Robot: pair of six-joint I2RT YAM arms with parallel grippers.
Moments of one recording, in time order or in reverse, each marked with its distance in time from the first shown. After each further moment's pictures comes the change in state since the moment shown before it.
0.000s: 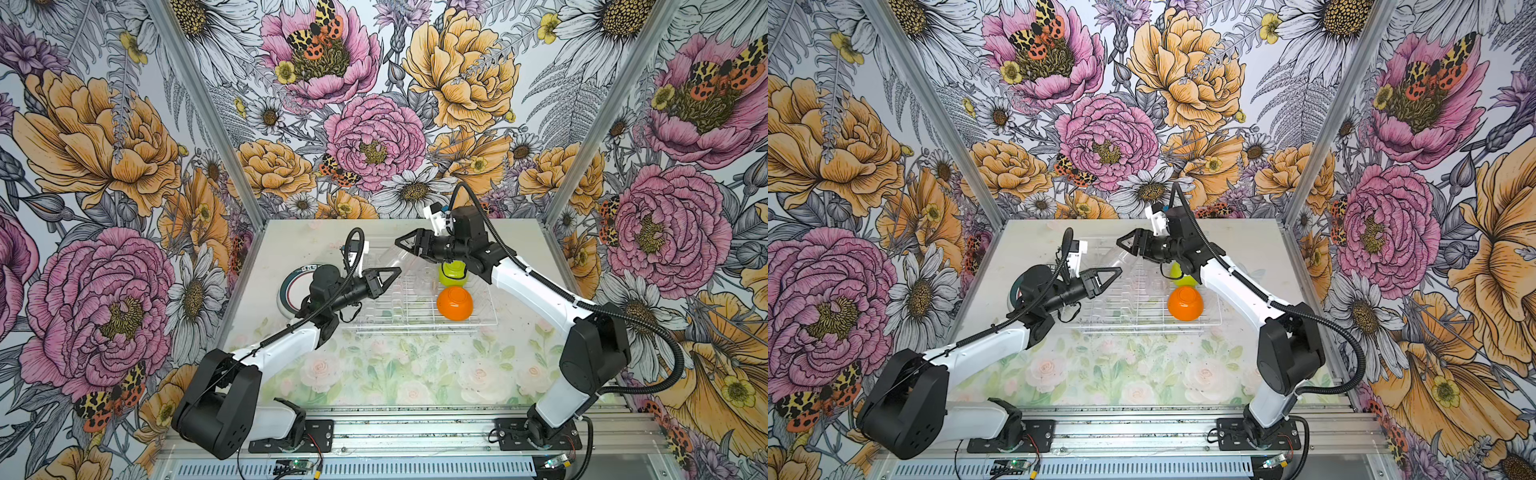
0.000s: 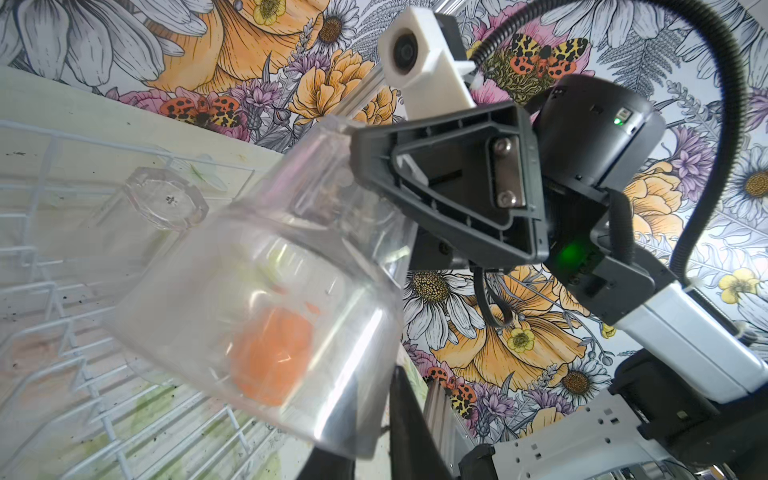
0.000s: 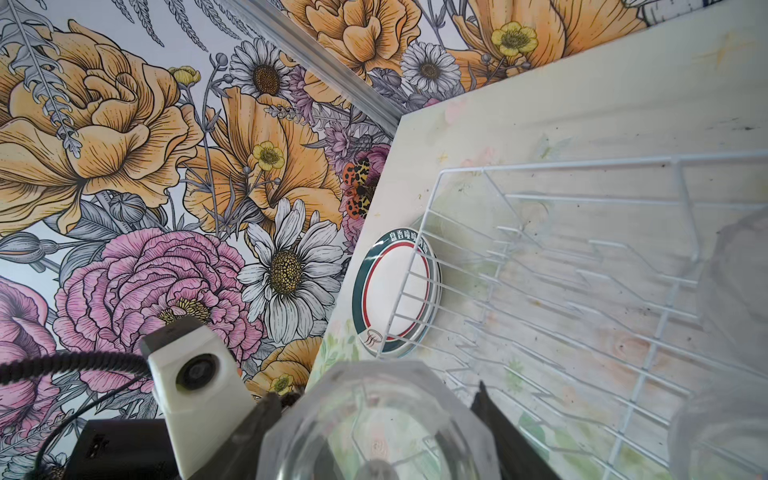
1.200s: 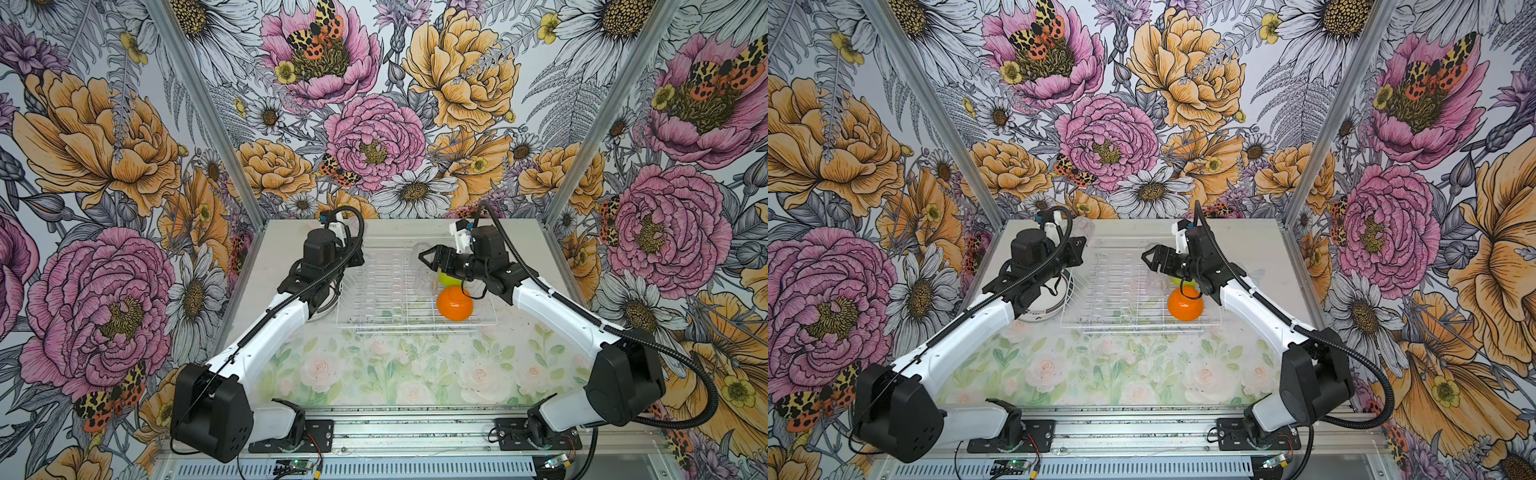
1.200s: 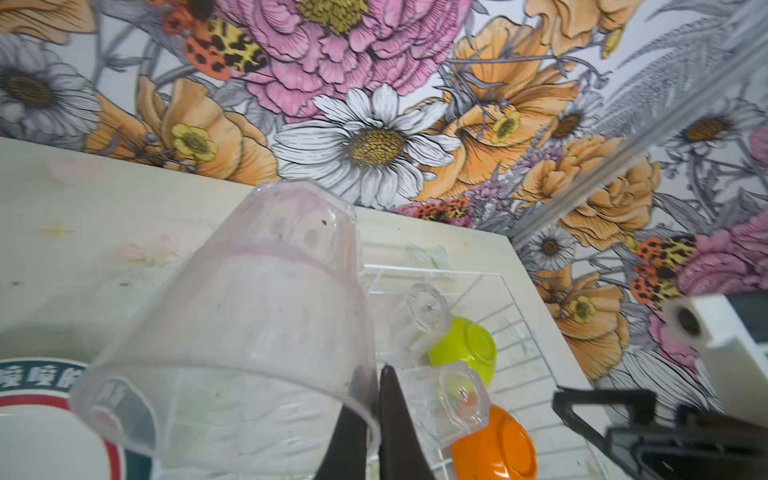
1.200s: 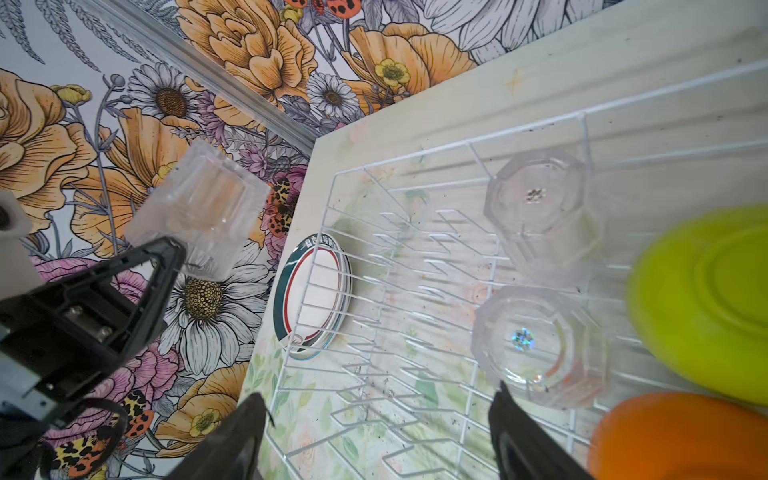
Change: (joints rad) left arm 0.145 0.034 0.413 -0.707 -0.580 0.365; right arm -0.066 -0.208 -0.302 -0.017 0.201 -0.066
